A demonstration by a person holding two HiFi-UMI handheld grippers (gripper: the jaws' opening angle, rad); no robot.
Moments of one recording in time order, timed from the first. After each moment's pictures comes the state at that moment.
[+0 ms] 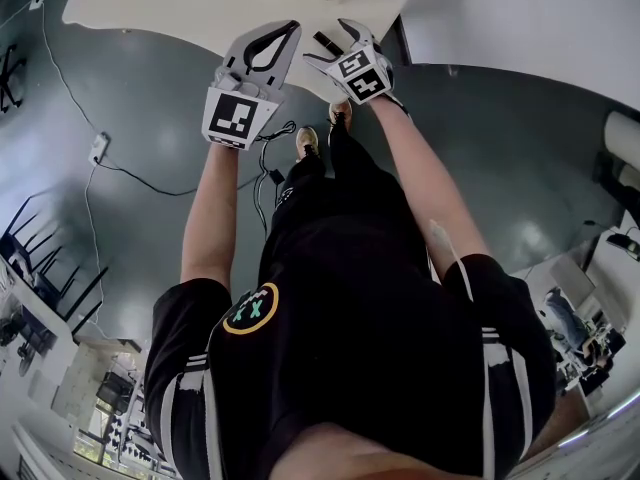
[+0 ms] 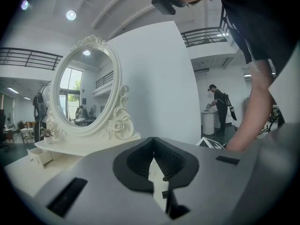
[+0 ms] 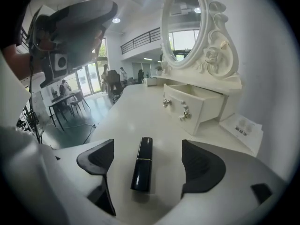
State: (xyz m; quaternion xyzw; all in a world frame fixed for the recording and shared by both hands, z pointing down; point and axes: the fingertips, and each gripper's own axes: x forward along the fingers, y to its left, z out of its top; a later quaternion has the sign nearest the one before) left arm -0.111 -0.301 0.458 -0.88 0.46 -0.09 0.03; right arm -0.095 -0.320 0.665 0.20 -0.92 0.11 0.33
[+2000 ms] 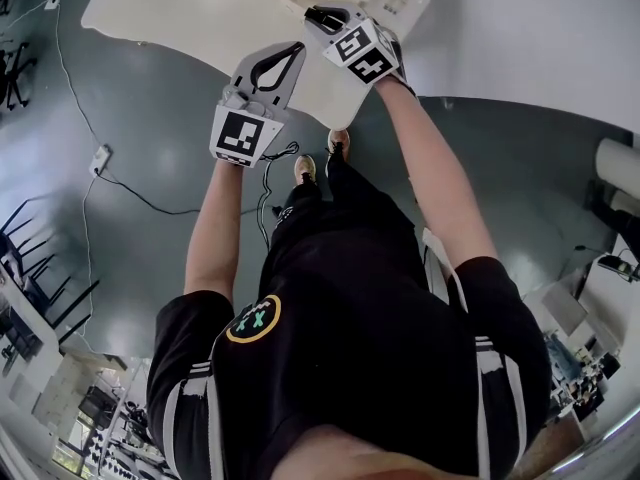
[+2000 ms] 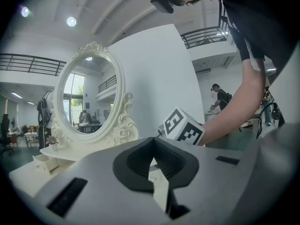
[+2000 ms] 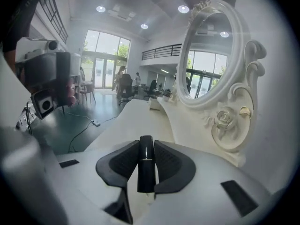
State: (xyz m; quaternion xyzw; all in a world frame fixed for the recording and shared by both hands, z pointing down) left arm -0.116 -0.304 0.430 -0.87 0.49 -0.08 0.05; right arm -0.146 -0.397 0.537 0.15 -0.94 -0.06 0.31
